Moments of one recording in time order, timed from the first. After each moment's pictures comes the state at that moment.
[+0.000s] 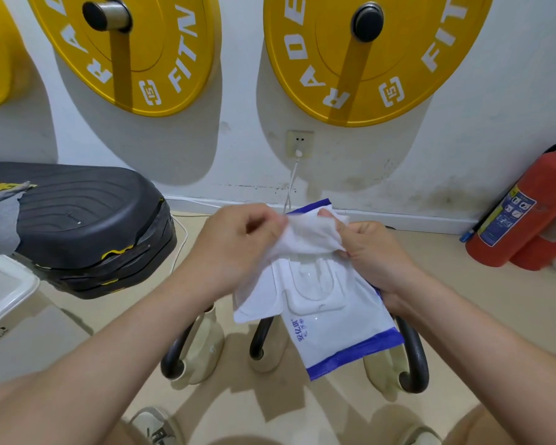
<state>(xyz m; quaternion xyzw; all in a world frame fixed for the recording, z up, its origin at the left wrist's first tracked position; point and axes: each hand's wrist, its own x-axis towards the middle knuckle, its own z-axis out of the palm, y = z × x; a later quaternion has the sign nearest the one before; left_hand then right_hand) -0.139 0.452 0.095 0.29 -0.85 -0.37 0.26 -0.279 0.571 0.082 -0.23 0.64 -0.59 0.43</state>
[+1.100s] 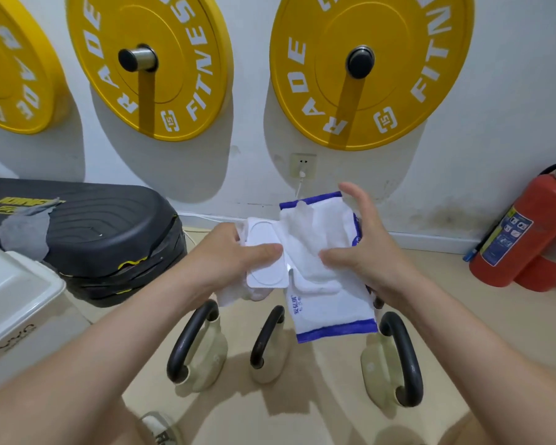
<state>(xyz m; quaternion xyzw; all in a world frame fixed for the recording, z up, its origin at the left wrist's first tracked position) -0.118 0.473 0.124 0.33 -0.73 -0.58 0.12 -0.291 0.595 0.099 -0.38 0.67 -0.56 0.31</state>
